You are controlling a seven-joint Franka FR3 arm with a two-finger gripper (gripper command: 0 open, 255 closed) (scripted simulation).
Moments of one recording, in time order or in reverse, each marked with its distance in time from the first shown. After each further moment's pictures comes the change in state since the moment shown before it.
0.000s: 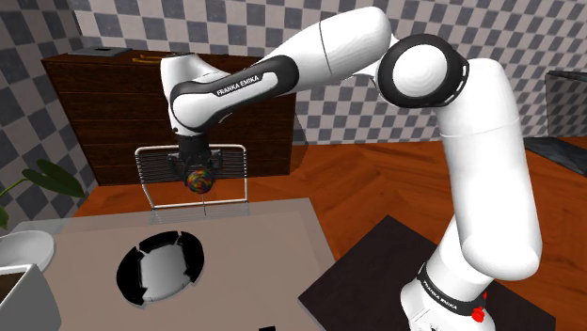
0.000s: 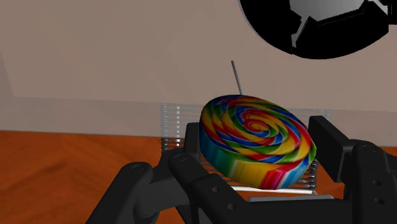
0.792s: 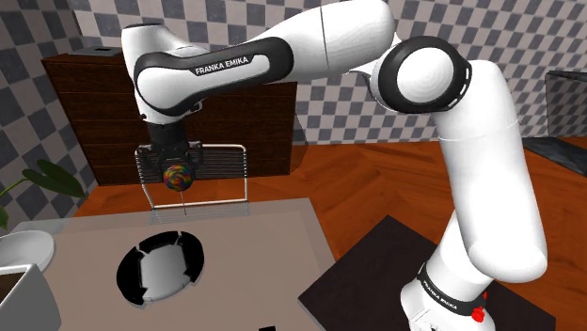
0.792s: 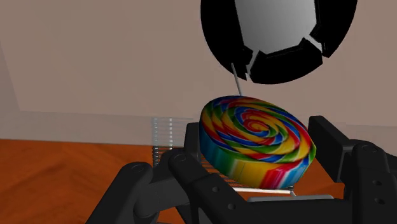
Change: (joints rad) arm 0.095 0.015 0.024 0.158 -0.005 -0.145 0.084
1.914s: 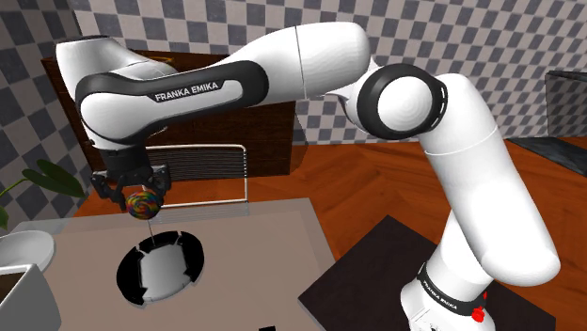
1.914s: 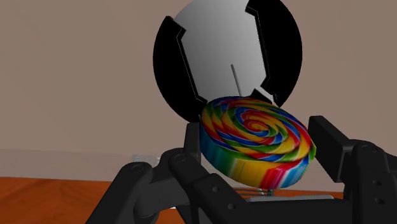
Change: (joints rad) arm 0.164 0.144 0.004 0.184 -0.047 -0.047 0.138
